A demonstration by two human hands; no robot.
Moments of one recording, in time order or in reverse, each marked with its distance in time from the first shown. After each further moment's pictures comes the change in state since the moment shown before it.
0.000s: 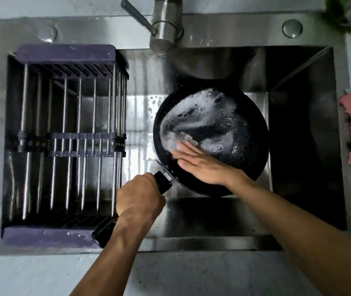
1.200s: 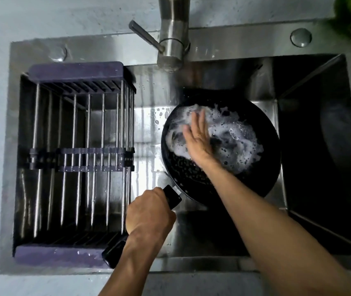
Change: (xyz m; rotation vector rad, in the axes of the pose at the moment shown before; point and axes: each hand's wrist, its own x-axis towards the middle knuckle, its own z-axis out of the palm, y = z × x) left_hand -0.003 0.001 0.000 -0.019 -0.030 0.024; right_hand 0.097 -0.031 -0.024 0.520 0.609 0.266
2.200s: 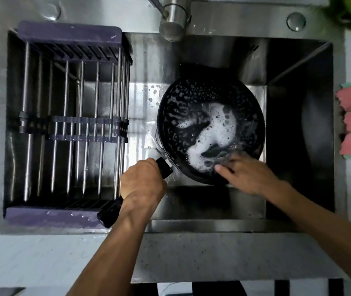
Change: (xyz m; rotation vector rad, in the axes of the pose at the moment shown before) left_hand -0.002 0.003 -0.008 -0.062 0.013 -0.065; right_hand -0.143 0.052 -0.122 -0.844 -0.423 -0.008
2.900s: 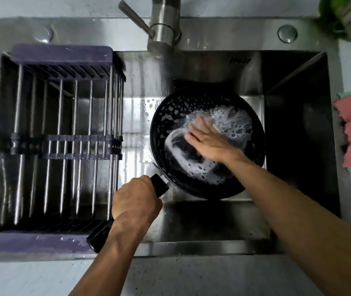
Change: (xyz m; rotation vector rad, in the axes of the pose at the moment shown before) left_hand 0.003 -0.003 0.006 0.019 0.013 0.030; right_hand 0.116 -0.028 -0.030 0.159 -0.026 -0.106
